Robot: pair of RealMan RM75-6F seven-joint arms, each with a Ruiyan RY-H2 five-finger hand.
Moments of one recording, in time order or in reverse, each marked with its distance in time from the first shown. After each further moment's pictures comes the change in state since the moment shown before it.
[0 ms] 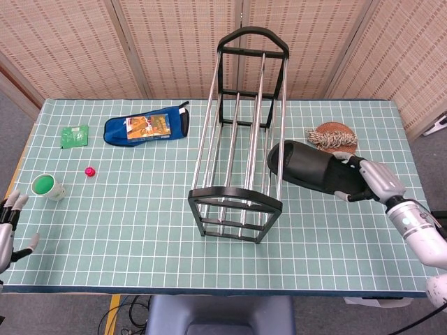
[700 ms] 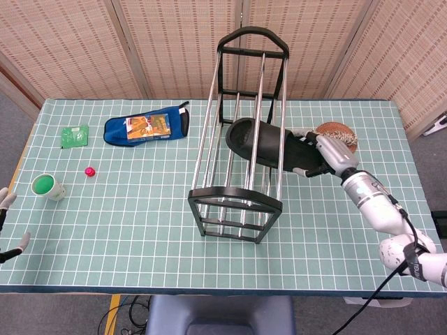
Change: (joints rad) left arm 0.017 0.067 0.003 0.002 0.037 0.012 -0.166; right arm 0.226 -0.153 0.100 0.074 0.221 -0.123 -0.109
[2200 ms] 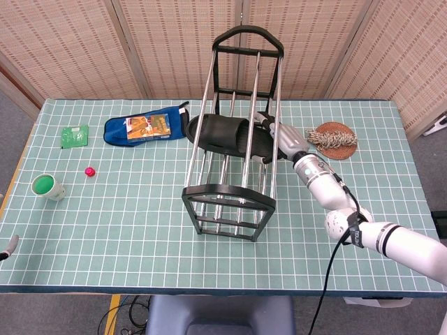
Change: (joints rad) left arm 0.023 0.051 0.022 0.054 0.068 0.035 -0.205; right arm 0.244 -0.226 0.009 0.203 0.236 -0.069 -0.195
